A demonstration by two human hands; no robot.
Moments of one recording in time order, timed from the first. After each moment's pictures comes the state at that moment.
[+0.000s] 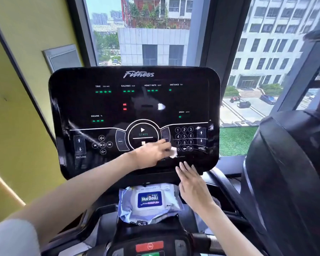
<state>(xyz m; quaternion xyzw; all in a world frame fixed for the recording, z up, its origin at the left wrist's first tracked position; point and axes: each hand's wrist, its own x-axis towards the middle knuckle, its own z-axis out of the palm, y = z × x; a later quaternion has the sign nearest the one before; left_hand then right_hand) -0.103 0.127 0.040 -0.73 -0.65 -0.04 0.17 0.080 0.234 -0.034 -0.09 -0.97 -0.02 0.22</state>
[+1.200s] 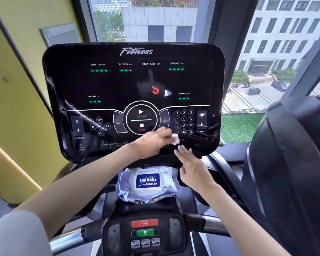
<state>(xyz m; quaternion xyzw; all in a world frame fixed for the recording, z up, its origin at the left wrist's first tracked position) -0.085 0.131 0.016 -0.68 -0.70 -0.11 0.18 0.088 0.244 -0.028 -0.05 -0.98 0.09 0.18</state>
